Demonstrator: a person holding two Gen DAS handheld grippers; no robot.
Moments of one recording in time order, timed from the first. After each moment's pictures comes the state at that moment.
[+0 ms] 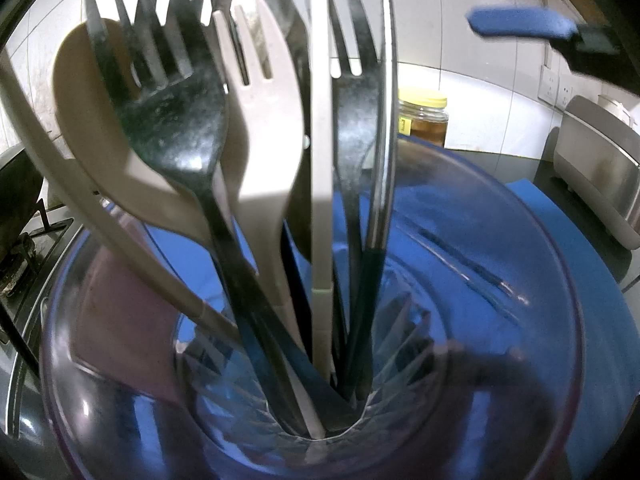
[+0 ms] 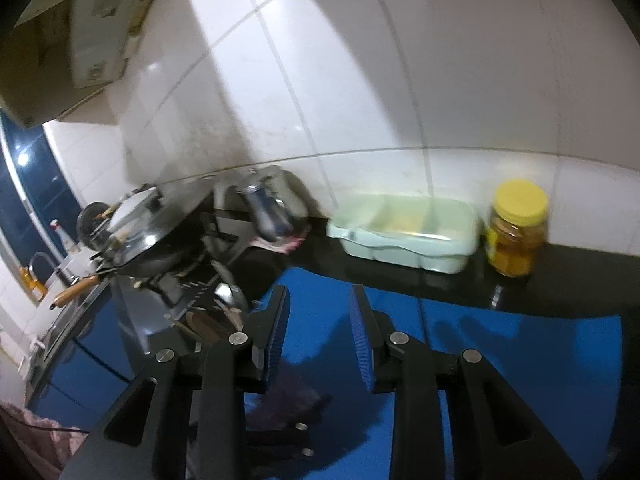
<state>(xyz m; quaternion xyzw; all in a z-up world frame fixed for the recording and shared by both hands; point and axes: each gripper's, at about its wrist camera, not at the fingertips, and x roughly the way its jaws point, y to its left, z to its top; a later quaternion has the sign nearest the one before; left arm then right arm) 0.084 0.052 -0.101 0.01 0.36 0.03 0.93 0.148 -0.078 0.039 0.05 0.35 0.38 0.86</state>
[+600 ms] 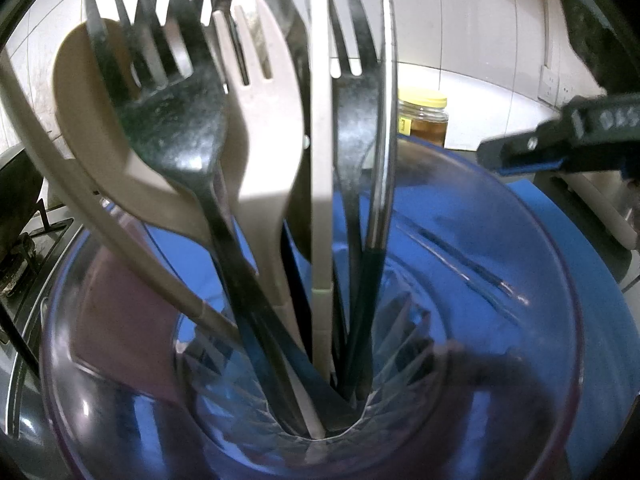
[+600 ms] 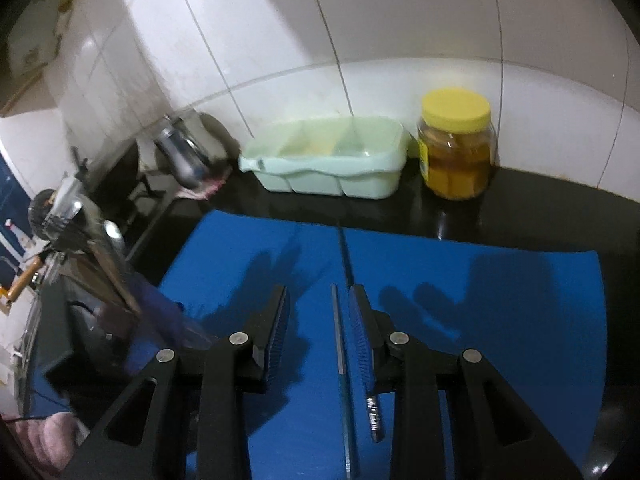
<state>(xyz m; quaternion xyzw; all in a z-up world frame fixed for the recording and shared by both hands) 0.083 0.052 -0.102 0.01 0.36 0.03 0.93 0.185 -0.099 -0.036 0.01 0.45 0.29 0.84</state>
